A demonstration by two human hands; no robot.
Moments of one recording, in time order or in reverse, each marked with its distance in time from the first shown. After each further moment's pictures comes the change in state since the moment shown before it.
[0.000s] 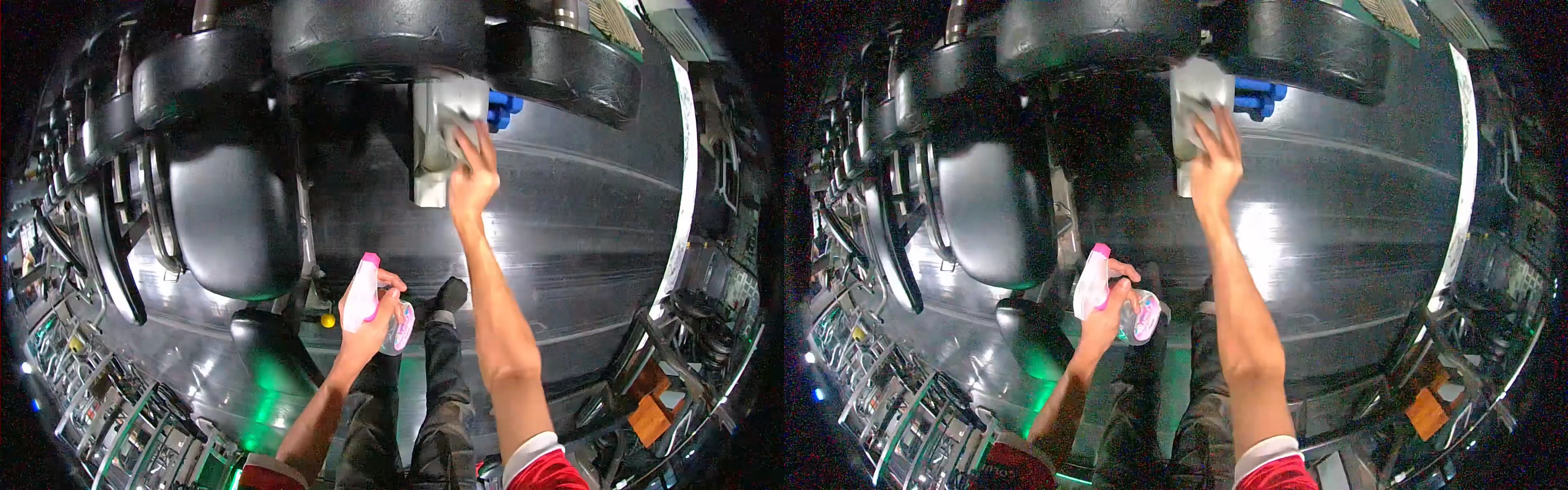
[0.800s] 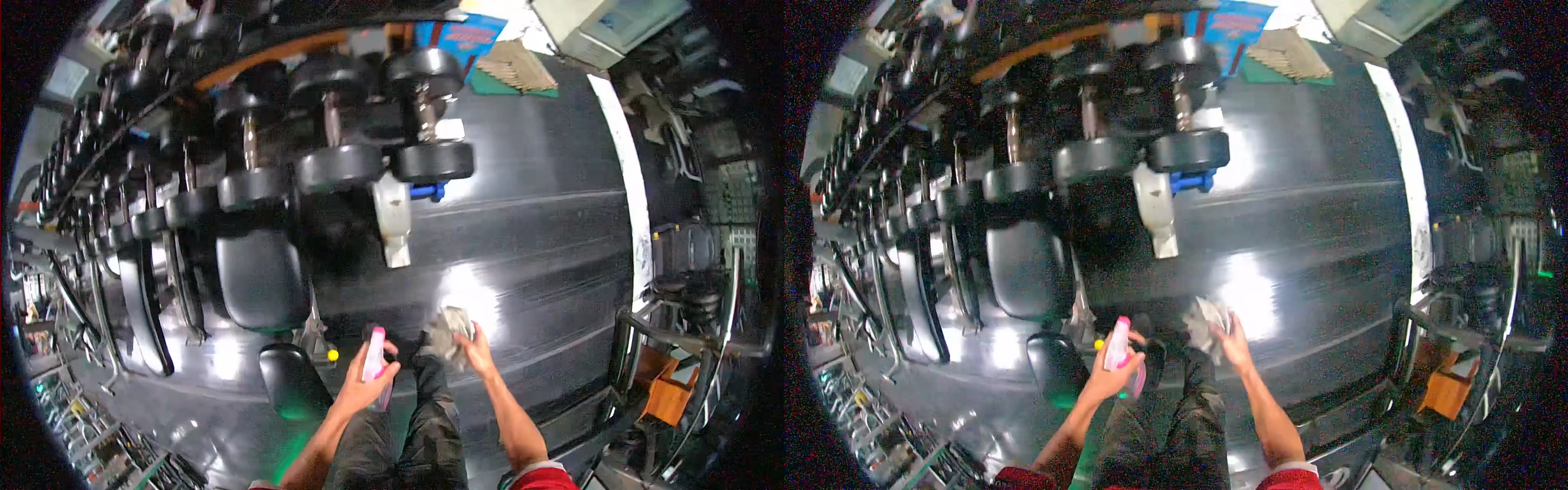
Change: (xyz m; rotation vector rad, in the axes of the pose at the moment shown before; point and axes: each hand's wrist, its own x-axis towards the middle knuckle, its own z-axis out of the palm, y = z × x) left_hand -0.130 0.112 0.029 0.417 -0.329 -0.153; right_hand -0.178 -0.083 -0.264 0.264 -0.349 0.871
